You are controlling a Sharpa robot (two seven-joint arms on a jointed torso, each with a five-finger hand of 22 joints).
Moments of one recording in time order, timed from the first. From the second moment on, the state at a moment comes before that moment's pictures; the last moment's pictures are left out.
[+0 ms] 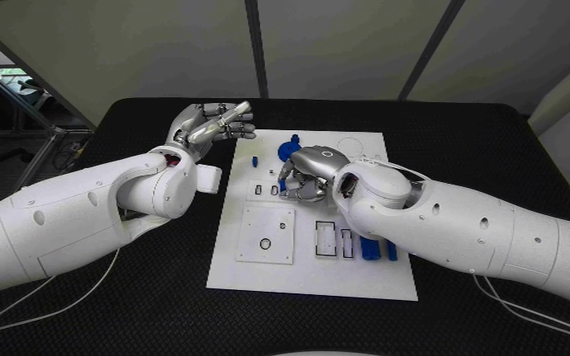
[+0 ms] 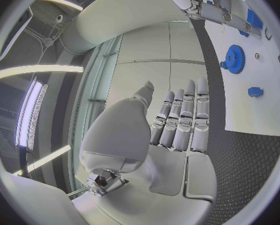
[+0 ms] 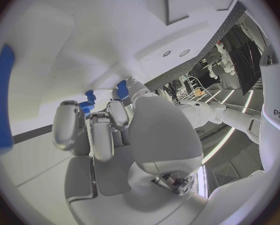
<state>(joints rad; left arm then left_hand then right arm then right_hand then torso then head) 1.12 -0.93 0.10 1.59 -0.08 -0.44 0.42 1.33 -0.02 0.17 0.09 0.05 0.92 0.22 0.09 0.07 1.01 0.17 0.09 0.07 1.12 0.11 0.14 0.25 0.19 0.91 0.22 0.47 0.23 1.12 -0.53 0.04 1.49 -1.70 -0.22 -0.25 1.39 -0.10 0.13 0.16 0.17 1.00 0.15 0.12 0.09 1.33 0.06 1.23 1.21 1.47 -0.02 1.52 1.31 0.07 1.36 0.09 1.40 1.23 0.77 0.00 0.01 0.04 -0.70</state>
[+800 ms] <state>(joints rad) 1.12 -0.93 0.10 1.59 -0.08 -0.44 0.42 1.33 -0.02 0.17 0.09 0.05 0.92 0.22 0.09 0.07 1.01 0.17 0.09 0.07 1.12 0.11 0.14 0.25 0.19 0.91 0.22 0.47 0.23 1.12 -0.53 0.04 1.49 -1.70 -0.21 -0.26 1.38 -0.11 0.11 0.17 0.16 0.96 0.15 0.11 0.09 1.28 0.07 1.16 1.15 1.47 -0.01 1.51 1.31 0.07 1.34 0.10 1.38 1.20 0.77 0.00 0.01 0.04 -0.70</state>
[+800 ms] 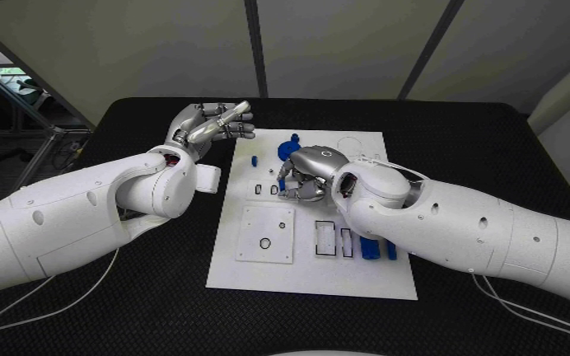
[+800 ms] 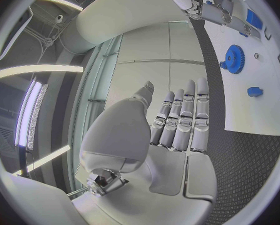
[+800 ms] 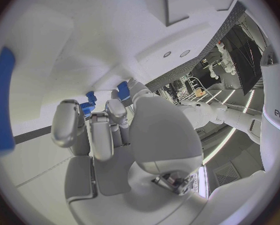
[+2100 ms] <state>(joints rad) 1.12 -0.93 0.10 1.57 -0.08 -0.42 0.39 1.33 -0.02 0.17 0.08 0.05 0.92 0.22 0.08 0.07 1.00 0.17 0.08 0.07 1.12 0.12 0.14 0.26 0.19 0.91 0.22 0.48 0.23 1.11 -0.62 0.03 1.58 -1.68 -0.39 -0.25 1.41 -0.16 0.03 0.29 0.11 0.89 0.17 0.11 0.08 1.27 0.08 1.16 1.13 1.46 0.00 1.50 1.31 0.07 1.33 0.12 1.36 1.17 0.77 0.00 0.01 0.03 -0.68</state>
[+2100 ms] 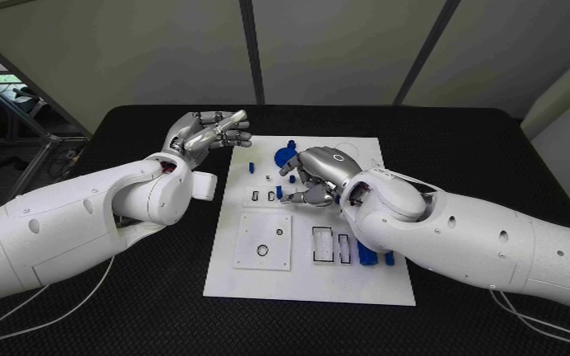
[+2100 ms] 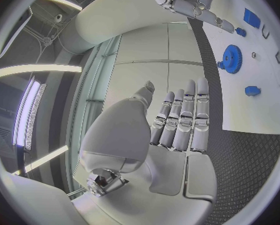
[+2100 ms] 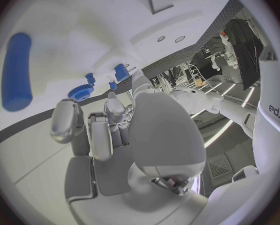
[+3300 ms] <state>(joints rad) 1.22 -0.79 0.08 1.46 -0.86 0.04 -0.37 1.13 0.04 -0.10 0.29 0.06 0.90 0.09 0.61 0.33 1.15 0.02 1.20 0.89 1.46 -0.04 1.55 1.31 0.07 1.41 0.07 1.39 1.24 1.23 -0.87 0.09 1.50 -1.02 -0.34 0.00 1.53 -0.06 0.04 0.28 0.20 0.97 0.17 0.16 0.07 1.16 0.08 0.29 0.31 1.27 0.03 0.40 0.54 0.17 0.93 0.14 0.62 0.41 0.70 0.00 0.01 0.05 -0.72</state>
